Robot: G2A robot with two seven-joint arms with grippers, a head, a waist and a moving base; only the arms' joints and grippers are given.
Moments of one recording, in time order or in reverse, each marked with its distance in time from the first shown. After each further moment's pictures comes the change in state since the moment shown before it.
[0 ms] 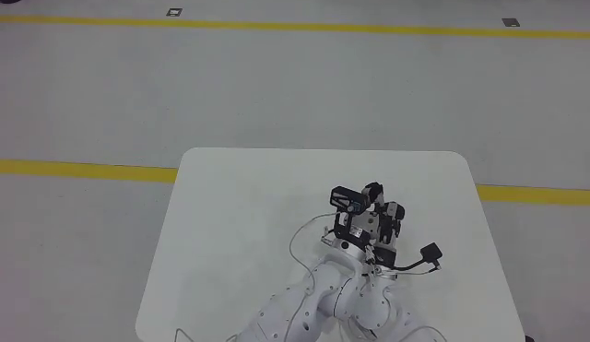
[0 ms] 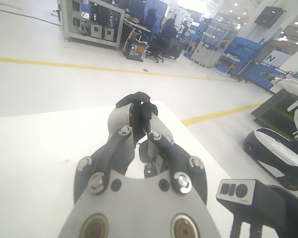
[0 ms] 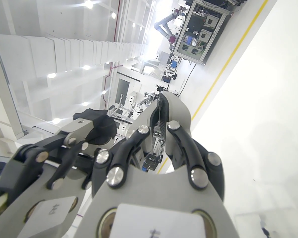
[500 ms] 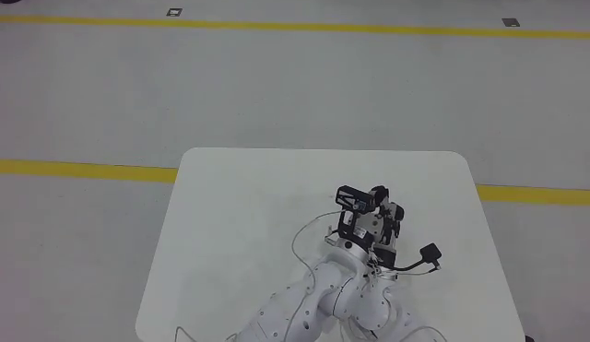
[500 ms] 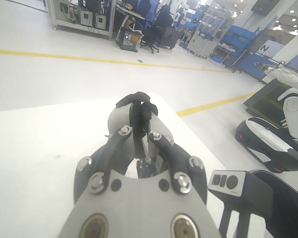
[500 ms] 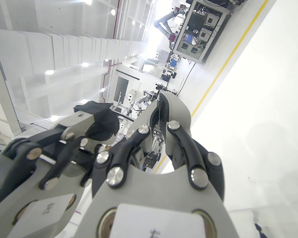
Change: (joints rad) left arm -0.007 0.002 0.005 -0.008 -0.012 -0.036 -0.066; right arm 0.004 0.003 -0.006 0.012 -0.005 0.000 -0.001
